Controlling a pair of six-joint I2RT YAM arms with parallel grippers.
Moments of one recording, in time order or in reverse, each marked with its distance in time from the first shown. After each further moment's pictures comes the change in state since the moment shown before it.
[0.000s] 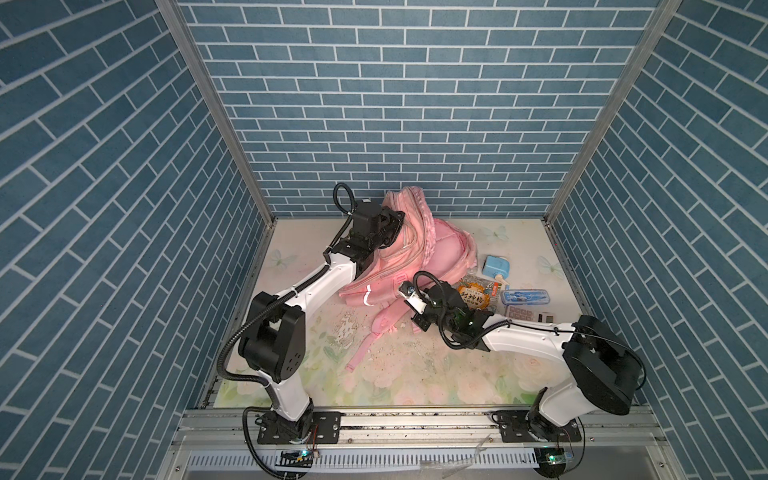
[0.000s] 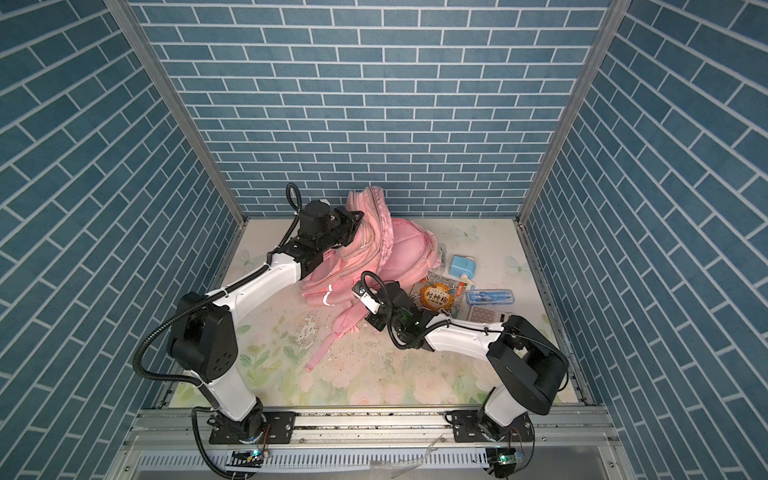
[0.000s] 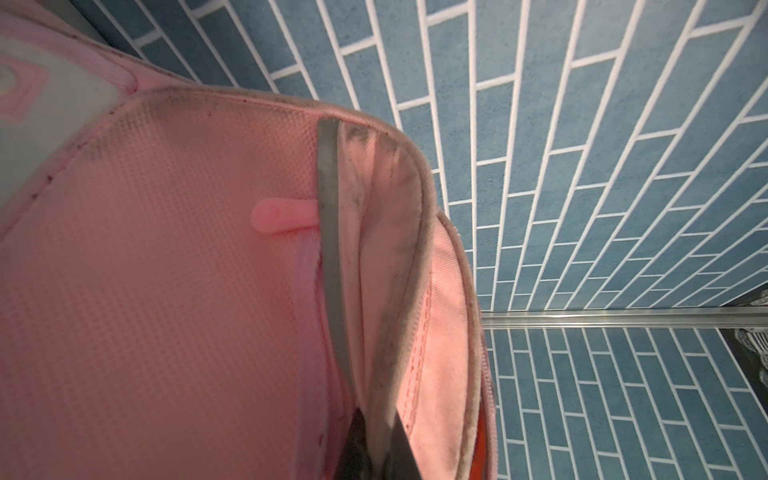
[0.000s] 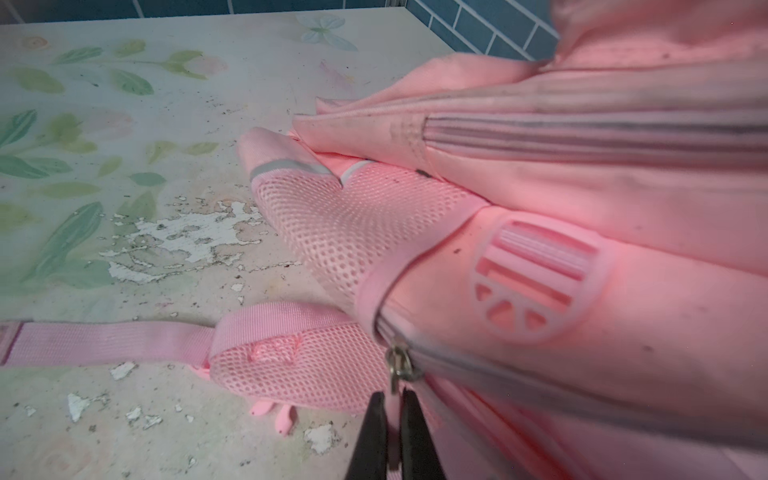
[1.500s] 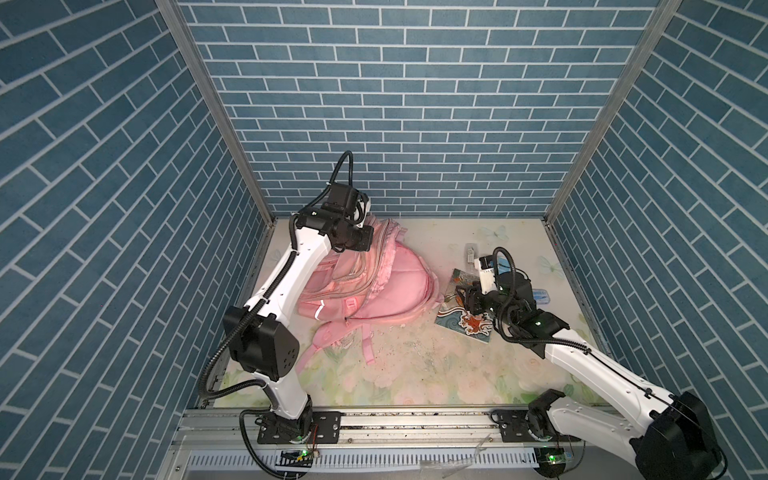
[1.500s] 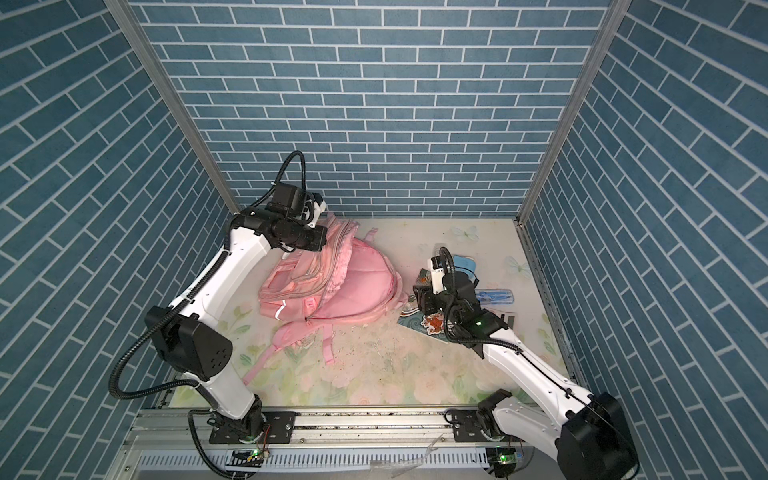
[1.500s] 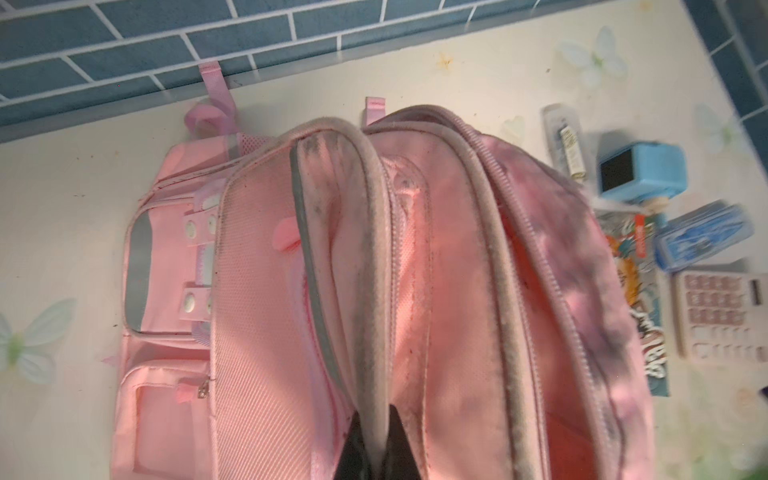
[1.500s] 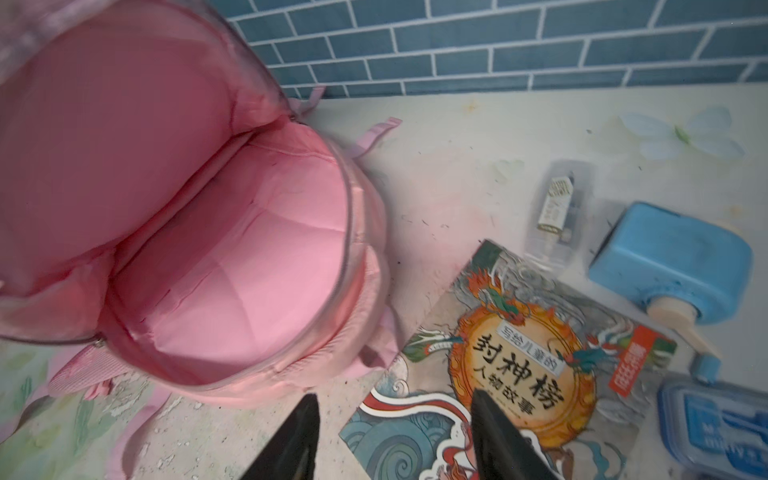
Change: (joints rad) left arm 0.134 -0.021 0.379 -1.168 -0.005 1.313; right arm -0.438 -0.521 -0.155 -0.375 -0.066 0.549
